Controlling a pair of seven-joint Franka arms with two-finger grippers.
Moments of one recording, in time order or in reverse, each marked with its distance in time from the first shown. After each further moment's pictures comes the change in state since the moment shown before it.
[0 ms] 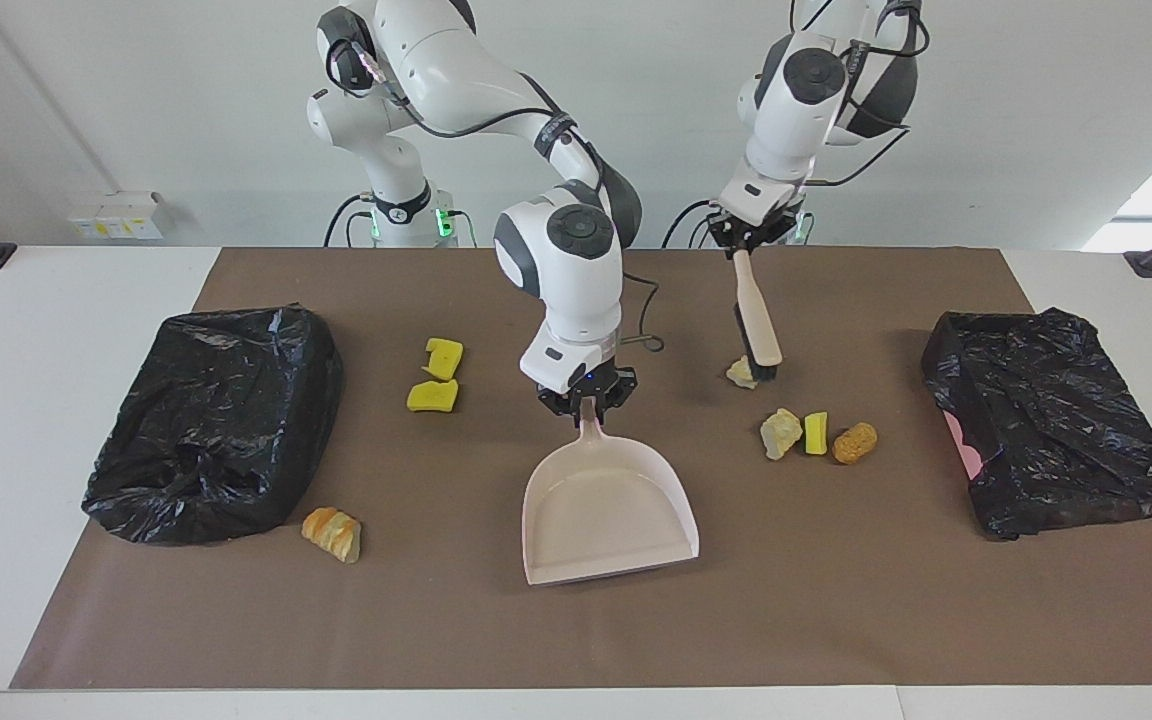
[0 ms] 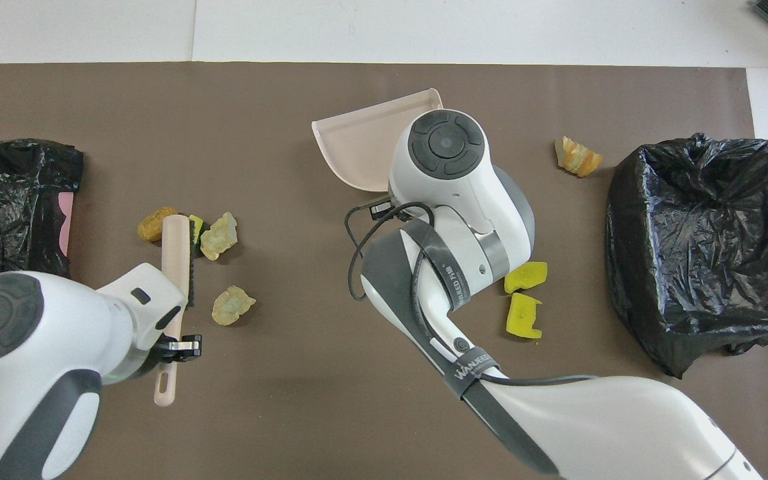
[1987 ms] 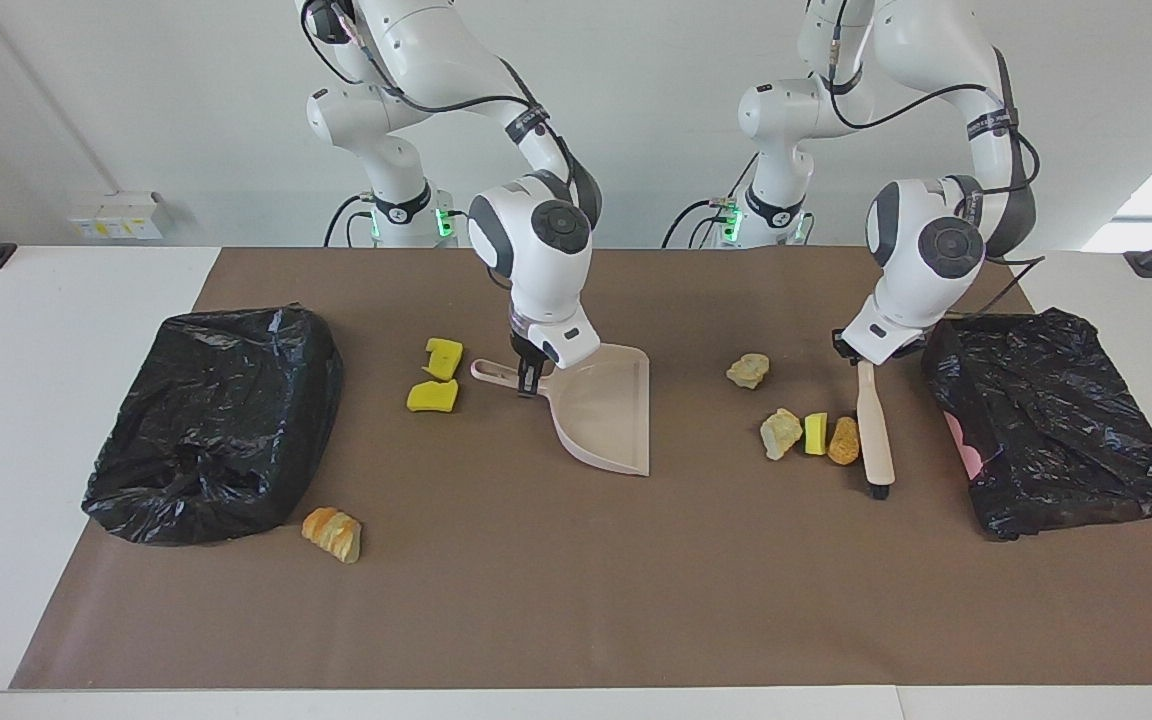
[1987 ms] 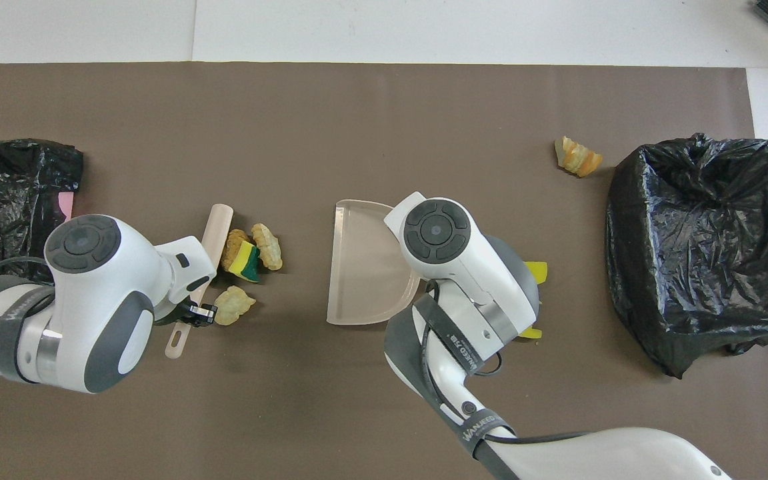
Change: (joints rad) left arm -0.040 0.231 -0.036 -0.081 -0.024 0.265 0.248; right arm 0.050 -0.136 0.003 -0.397 -0.154 0.184 -0.948
